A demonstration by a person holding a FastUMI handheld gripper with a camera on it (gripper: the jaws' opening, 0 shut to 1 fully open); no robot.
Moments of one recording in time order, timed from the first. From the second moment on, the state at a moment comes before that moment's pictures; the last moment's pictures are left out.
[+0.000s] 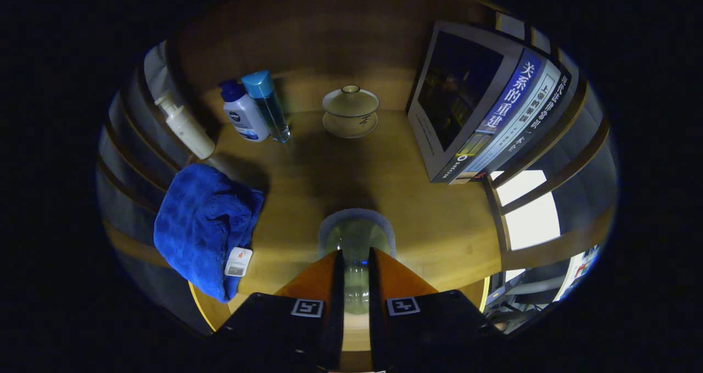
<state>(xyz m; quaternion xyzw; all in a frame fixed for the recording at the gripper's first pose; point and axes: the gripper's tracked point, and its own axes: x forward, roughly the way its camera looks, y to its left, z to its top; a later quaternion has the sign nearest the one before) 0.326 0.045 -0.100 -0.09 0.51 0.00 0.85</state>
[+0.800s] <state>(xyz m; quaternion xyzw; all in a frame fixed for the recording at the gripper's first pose) 0.300 0.045 -0.071 -0.07 0.38 -0.01 0.92</state>
